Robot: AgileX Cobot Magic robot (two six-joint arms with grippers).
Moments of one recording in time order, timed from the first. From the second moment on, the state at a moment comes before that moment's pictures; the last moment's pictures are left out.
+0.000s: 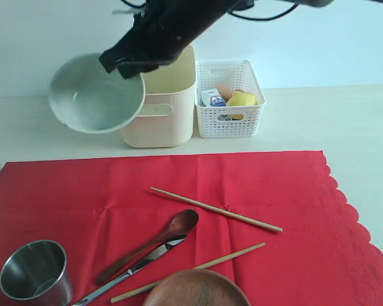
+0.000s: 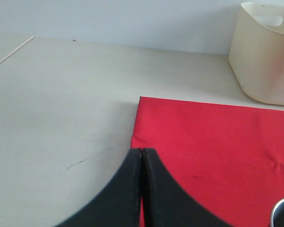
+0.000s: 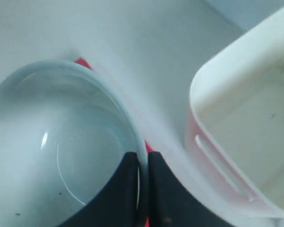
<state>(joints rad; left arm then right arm) 0.05 0.01 0.00 0.06 0.36 -0.13 0.60 2.03 -1.89 0.44 0.79 -0.49</state>
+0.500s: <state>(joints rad) 0.05 0.01 0.00 0.06 0.36 -0.13 0.55 2.03 -1.99 0.34 0.70 -0.56</state>
